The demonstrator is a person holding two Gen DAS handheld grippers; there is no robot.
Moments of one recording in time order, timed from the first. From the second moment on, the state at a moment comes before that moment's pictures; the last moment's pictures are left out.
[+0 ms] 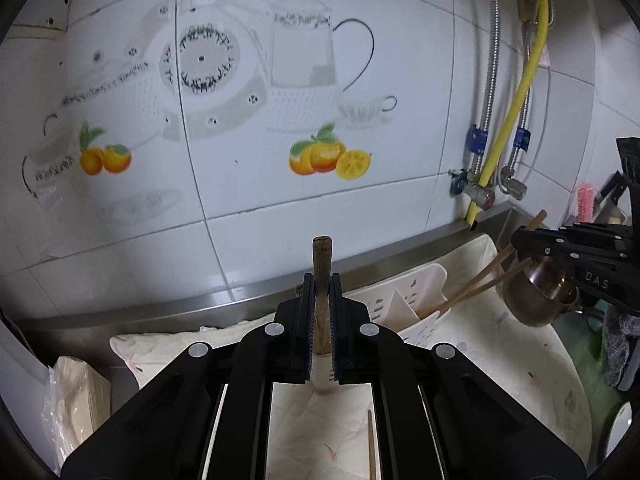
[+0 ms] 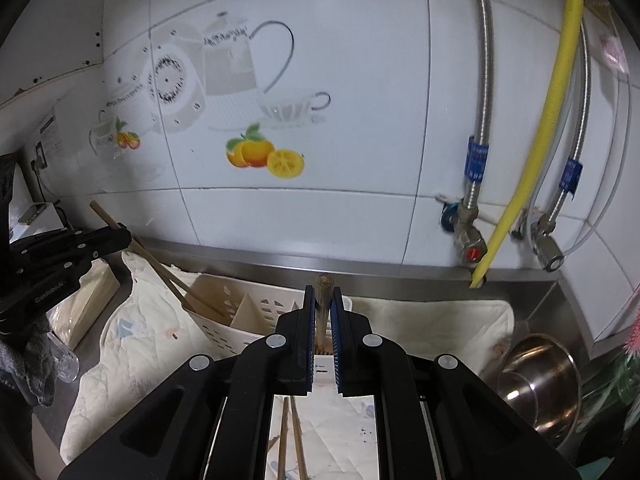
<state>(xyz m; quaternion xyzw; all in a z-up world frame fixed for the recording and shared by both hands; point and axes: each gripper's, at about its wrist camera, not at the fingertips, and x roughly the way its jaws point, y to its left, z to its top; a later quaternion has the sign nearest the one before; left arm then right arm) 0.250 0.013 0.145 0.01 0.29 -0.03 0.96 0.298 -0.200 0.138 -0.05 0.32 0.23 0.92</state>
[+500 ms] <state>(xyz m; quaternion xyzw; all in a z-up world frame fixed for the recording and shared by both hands) 0.255 0.017 0.131 0.00 0.31 -0.03 0.95 0.308 -0.196 0.126 -0.04 0.33 0.23 0.92</state>
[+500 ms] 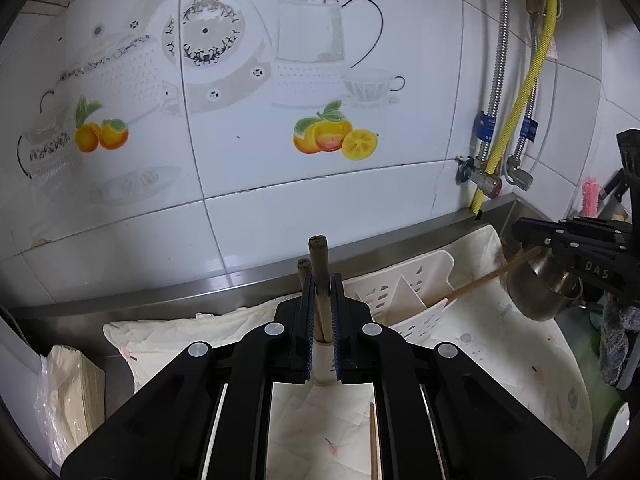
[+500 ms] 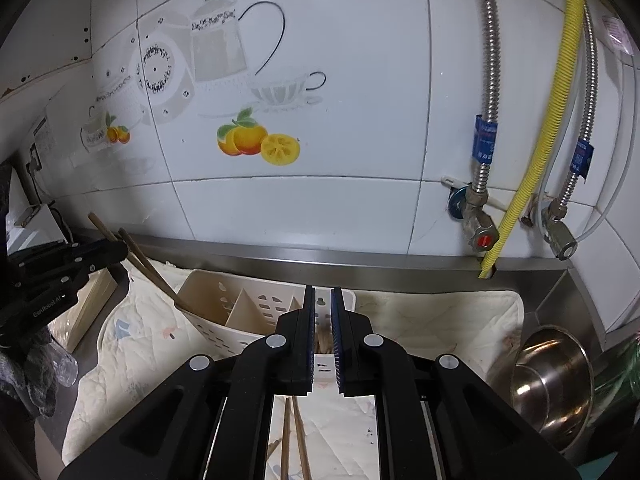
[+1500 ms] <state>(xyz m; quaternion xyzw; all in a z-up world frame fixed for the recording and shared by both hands) 0.107 0.034 0.079 -0.06 0.29 -0.02 0.95 0.165 -0.236 0.070 0.01 0.30 0.24 0.92</state>
